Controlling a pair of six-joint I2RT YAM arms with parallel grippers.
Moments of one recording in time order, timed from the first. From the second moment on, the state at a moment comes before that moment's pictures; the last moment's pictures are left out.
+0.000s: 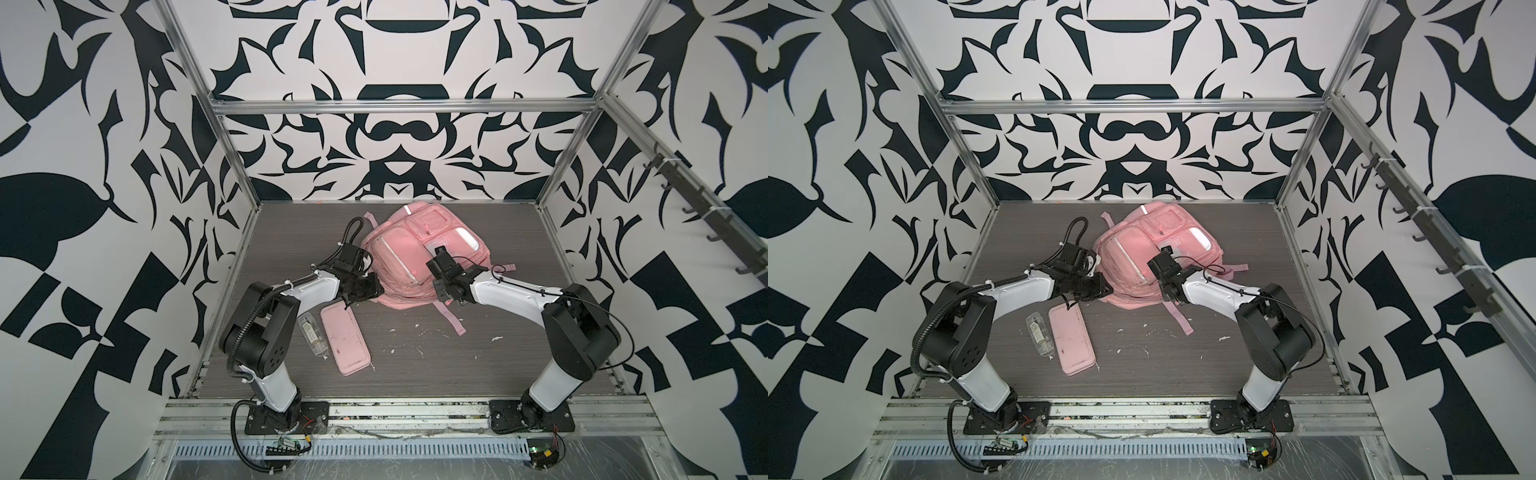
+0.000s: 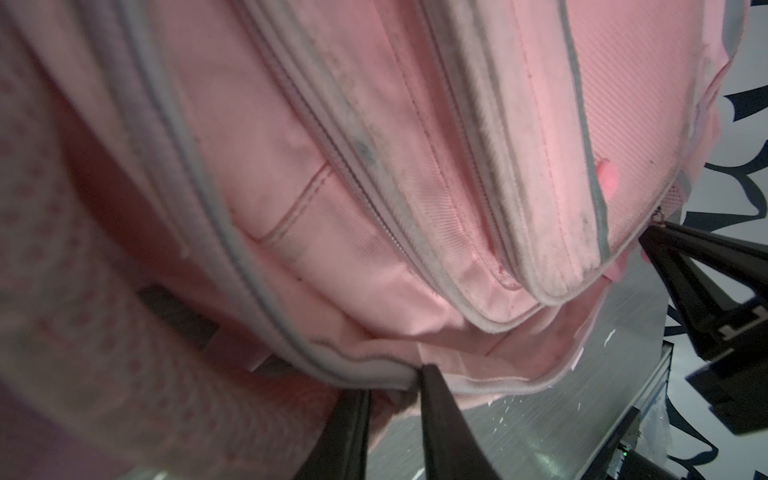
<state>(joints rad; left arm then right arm) -0.48 1.70 0.96 -0.26 0.40 -0.58 0.64 1.69 1.04 -0.48 0.43 0.29</state>
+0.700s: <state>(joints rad) -0.48 1.70 0.95 -0.26 0.41 -0.58 0.57 1.67 0.92 -0.30 0.30 0.34</state>
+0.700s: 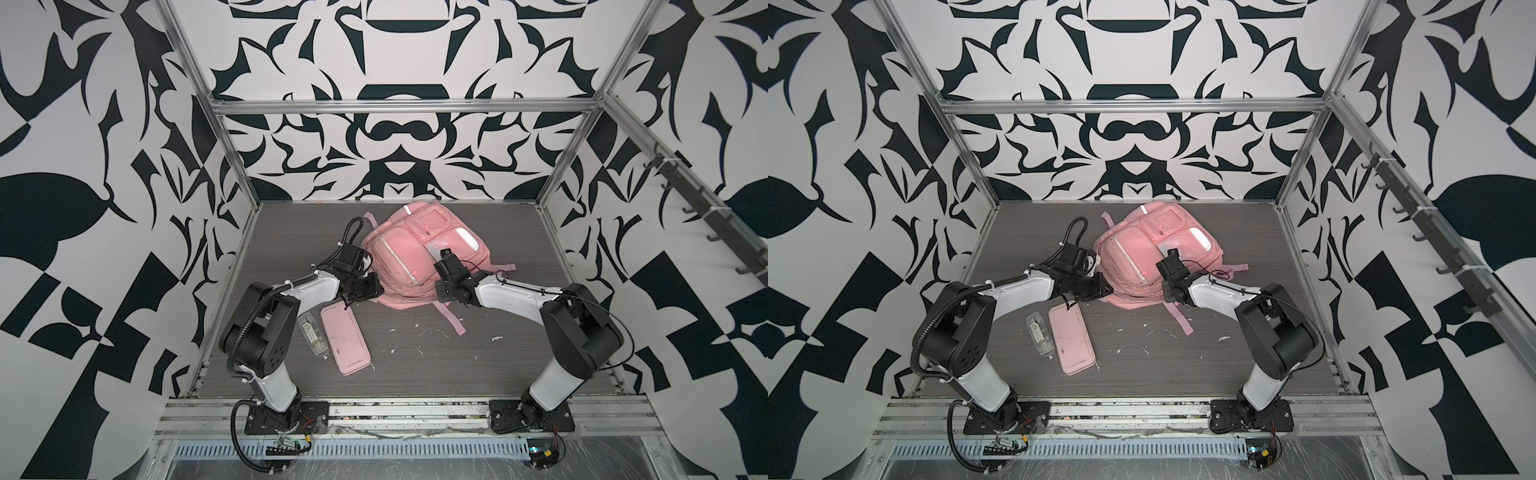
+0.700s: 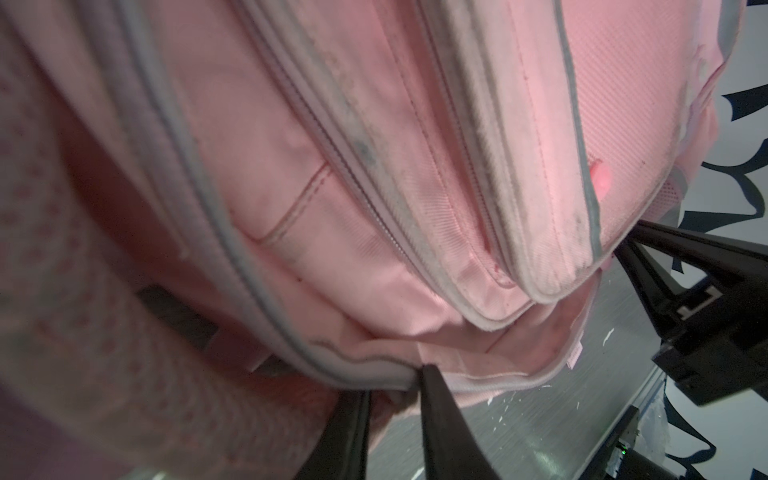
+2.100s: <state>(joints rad) -0.48 1.70 0.93 -0.23 0.44 -0.60 0.57 1.48 0.76 -0.19 0.27 0.39</state>
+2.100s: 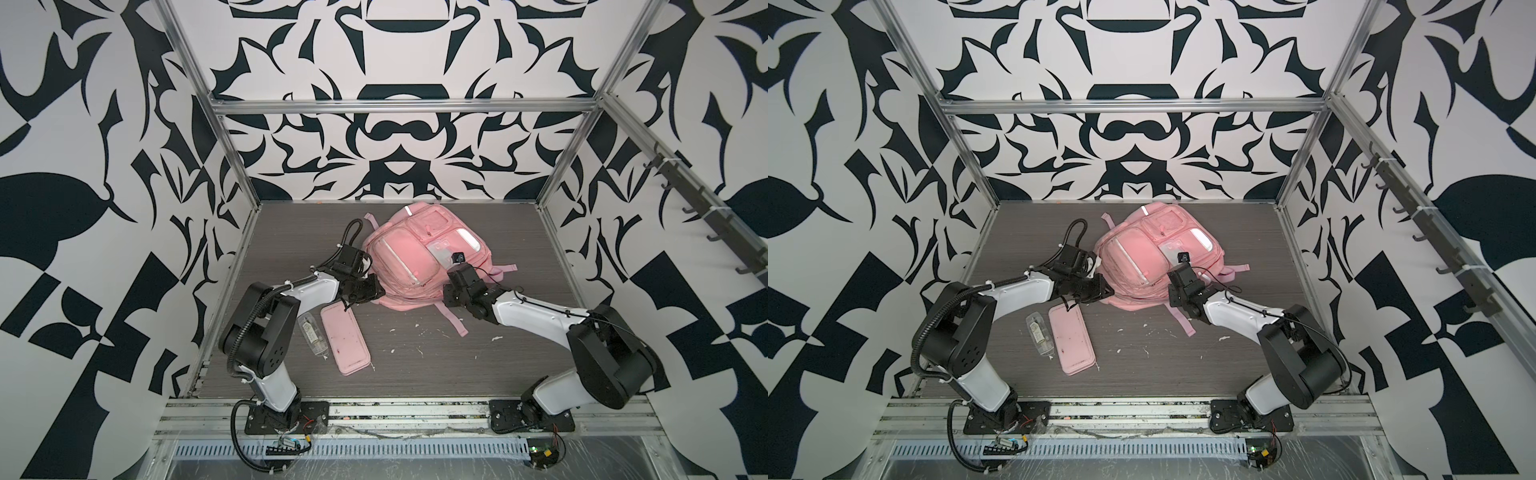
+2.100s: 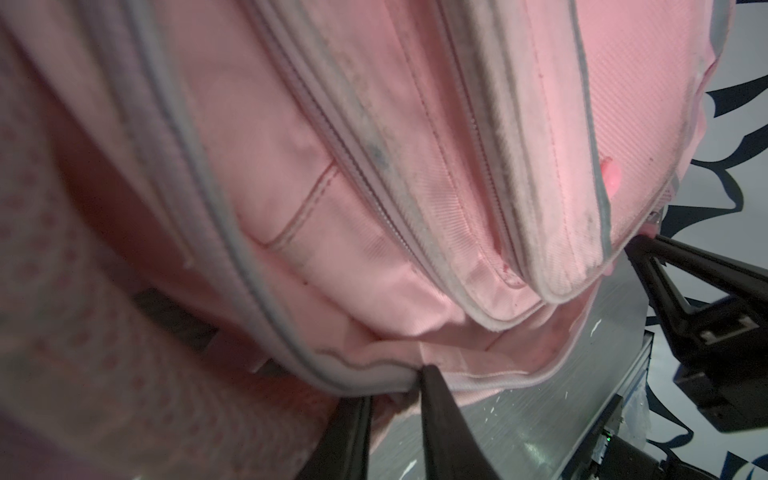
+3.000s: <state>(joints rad) -0.49 1.66 0.88 -0.19 0.44 -0.68 0.80 1.66 0.99 -0.41 0.14 0.45</state>
